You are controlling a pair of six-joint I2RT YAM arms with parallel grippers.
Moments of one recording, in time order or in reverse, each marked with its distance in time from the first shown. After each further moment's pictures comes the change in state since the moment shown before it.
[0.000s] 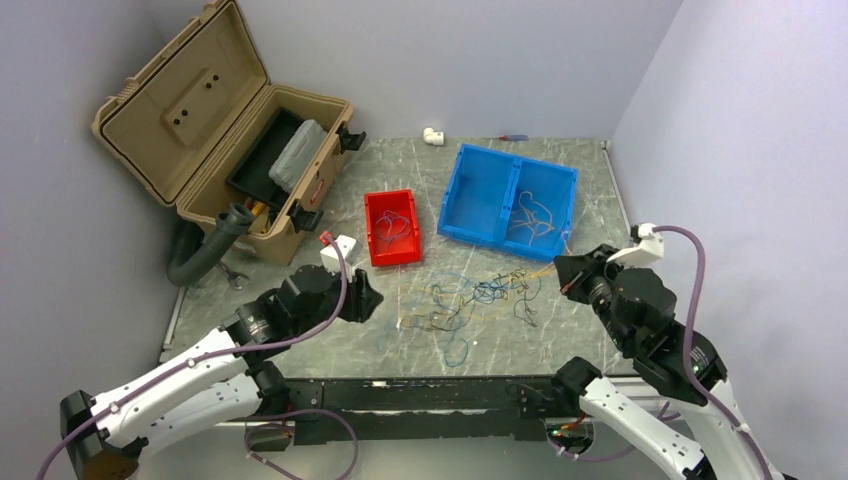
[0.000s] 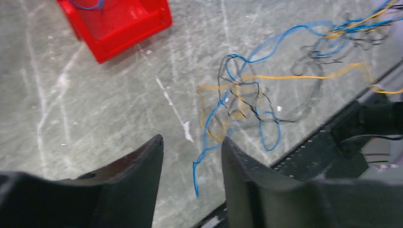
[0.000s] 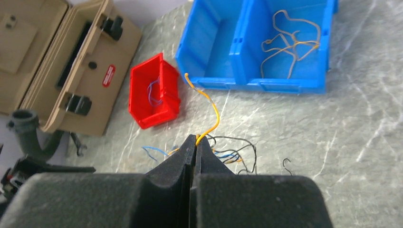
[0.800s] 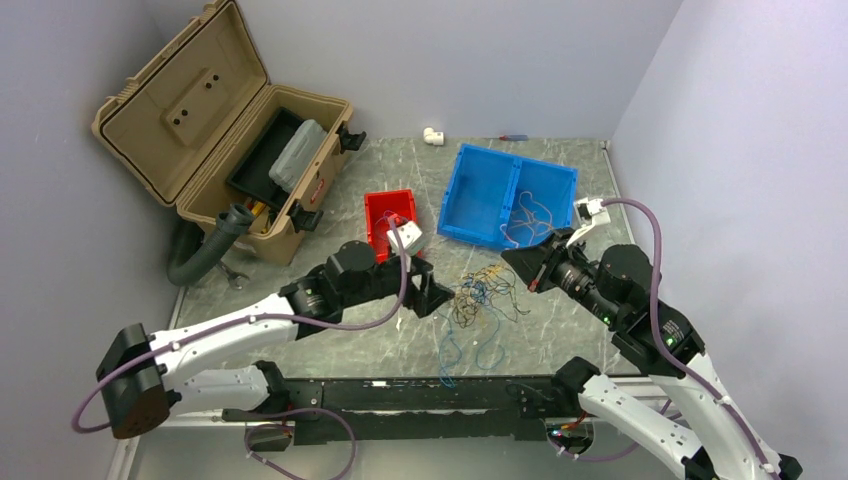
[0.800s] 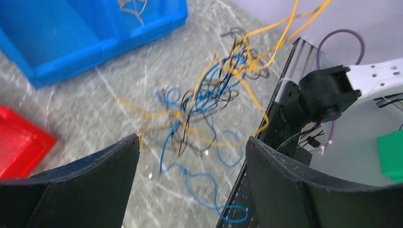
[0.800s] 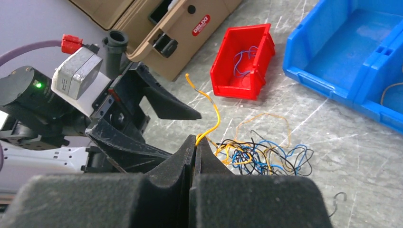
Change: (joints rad) left arm -0.092 0.364 0.132 0.478 0.316 0.178; right arm 0.000 0.137 -0.005 0.261 -0.498 -0.154
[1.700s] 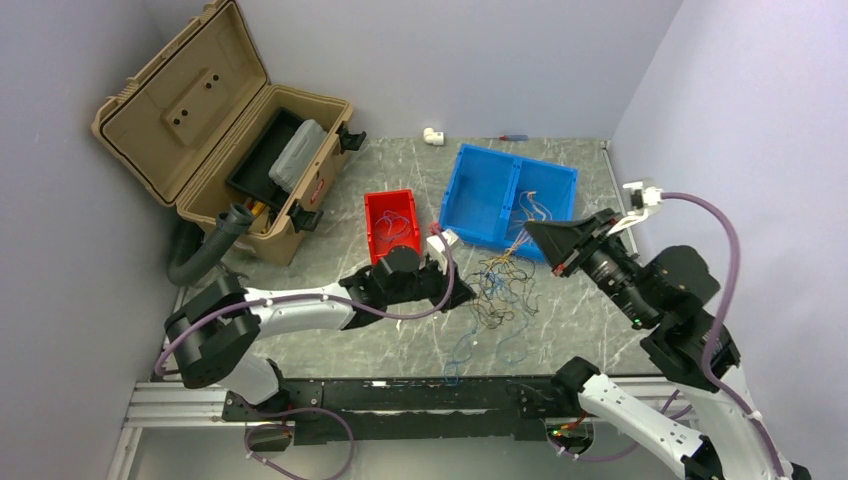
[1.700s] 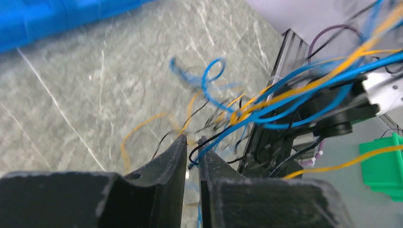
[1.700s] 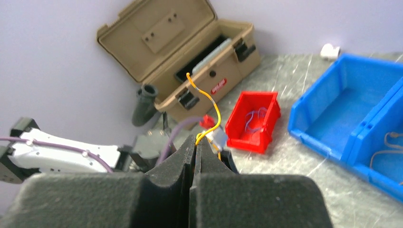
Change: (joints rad) left arm -0.040 0.415 0.072 0.331 0.076 -0.124; right arm 0.000 0.017 0.167 0.068 0.024 -0.043
